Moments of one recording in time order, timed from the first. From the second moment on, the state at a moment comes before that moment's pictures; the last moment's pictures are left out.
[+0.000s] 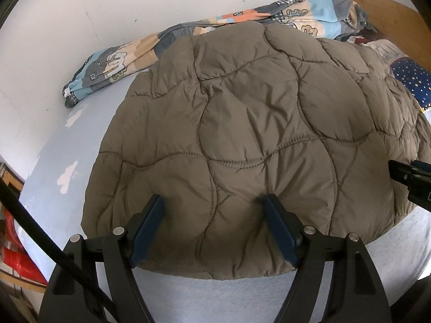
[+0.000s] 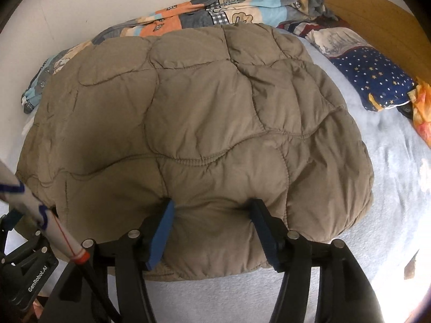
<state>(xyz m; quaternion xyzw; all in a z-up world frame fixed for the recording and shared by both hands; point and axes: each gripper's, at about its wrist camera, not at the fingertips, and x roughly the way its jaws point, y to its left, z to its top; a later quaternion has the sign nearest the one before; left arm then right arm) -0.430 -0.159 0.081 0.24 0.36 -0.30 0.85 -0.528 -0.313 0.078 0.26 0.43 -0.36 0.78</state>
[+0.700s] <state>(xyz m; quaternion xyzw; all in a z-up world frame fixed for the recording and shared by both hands) -0.427 -0.153 0.095 0.22 0.35 -0.31 0.86 -0.493 -0.310 0.103 0.26 0.39 -0.36 0.81</state>
